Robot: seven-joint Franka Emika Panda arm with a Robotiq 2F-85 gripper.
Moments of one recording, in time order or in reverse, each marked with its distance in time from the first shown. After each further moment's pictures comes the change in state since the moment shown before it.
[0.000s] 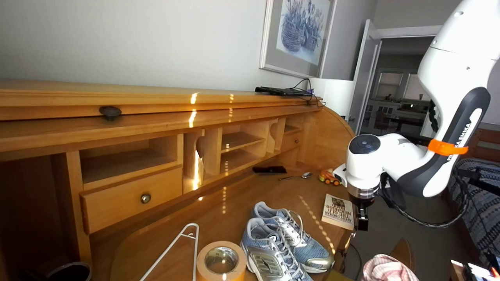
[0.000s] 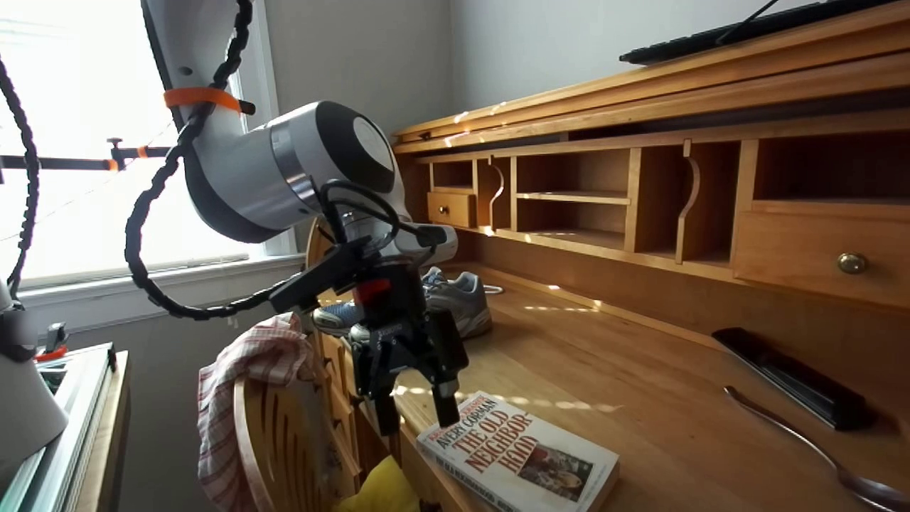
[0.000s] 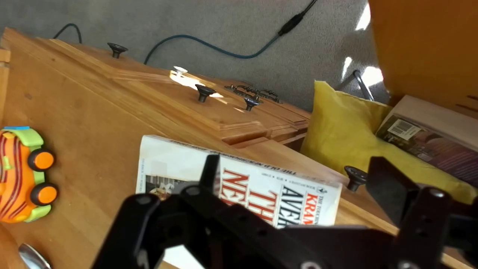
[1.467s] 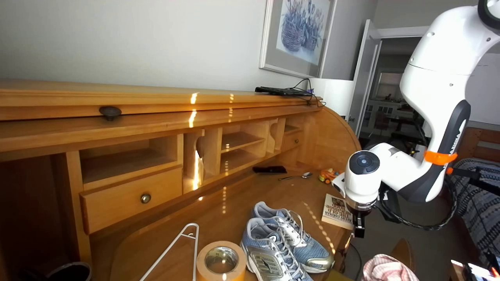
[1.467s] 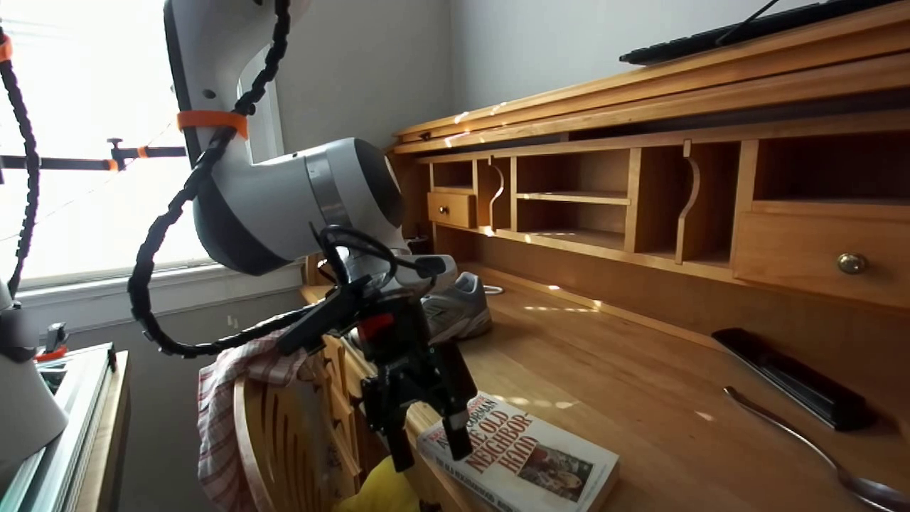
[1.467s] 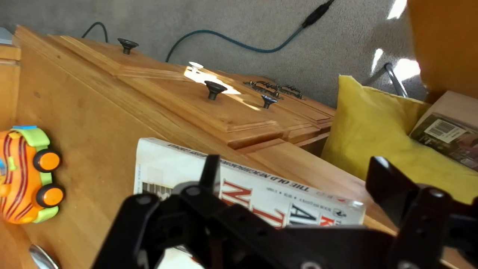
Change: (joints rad) arm 0.000 0.131 -0.001 0.076 -0.268 0.006 0.311
